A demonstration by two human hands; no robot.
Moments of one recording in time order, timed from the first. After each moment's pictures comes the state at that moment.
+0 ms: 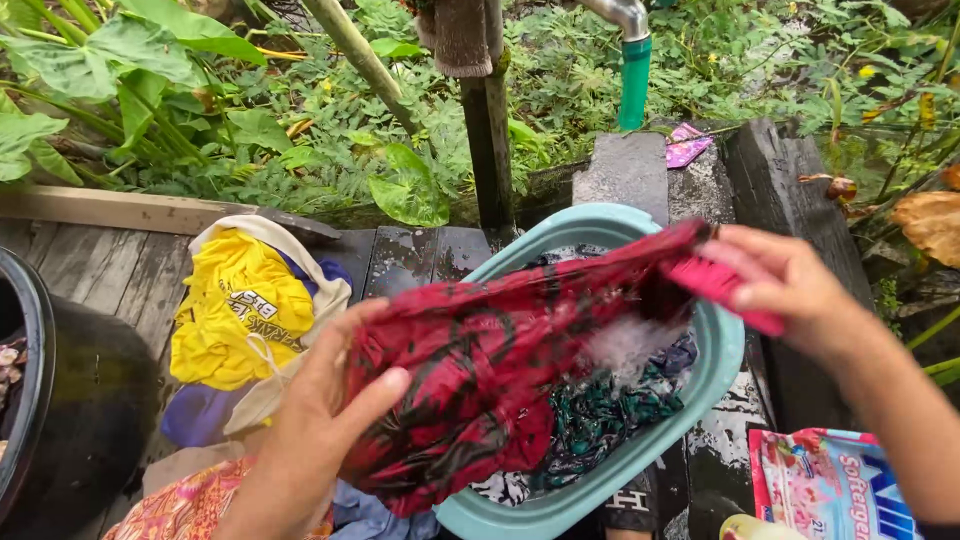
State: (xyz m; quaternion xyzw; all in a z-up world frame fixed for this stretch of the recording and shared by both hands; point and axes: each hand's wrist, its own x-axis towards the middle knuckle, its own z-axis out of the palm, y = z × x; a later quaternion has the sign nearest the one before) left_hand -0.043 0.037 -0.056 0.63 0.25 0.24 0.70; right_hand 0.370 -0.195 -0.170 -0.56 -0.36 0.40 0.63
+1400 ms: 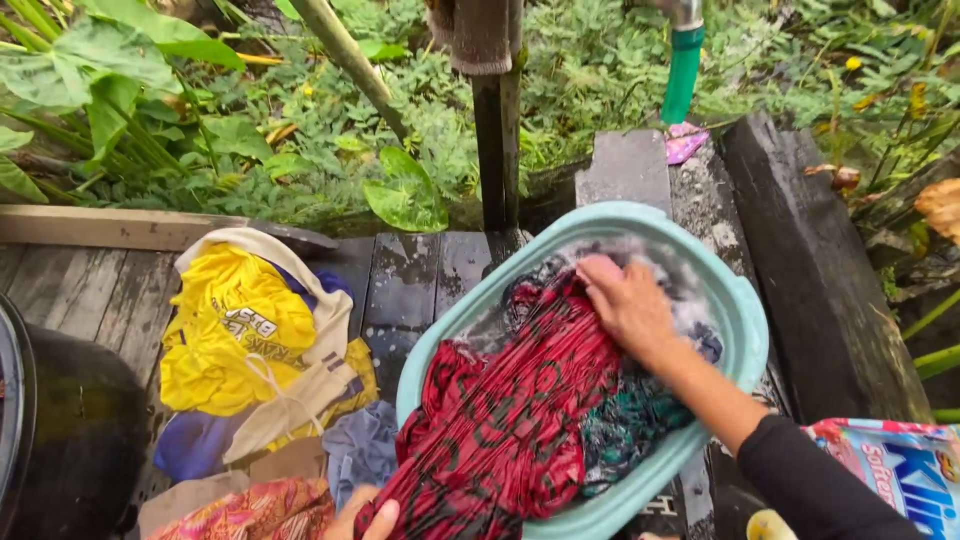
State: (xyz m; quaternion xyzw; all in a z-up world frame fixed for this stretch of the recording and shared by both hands) left_hand -0.244 0.068 -0.428 0.51 0.34 0.10 0.79; right_hand 0.259 -0.072 -0.270 -0.84 -0.48 -0.04 0.25
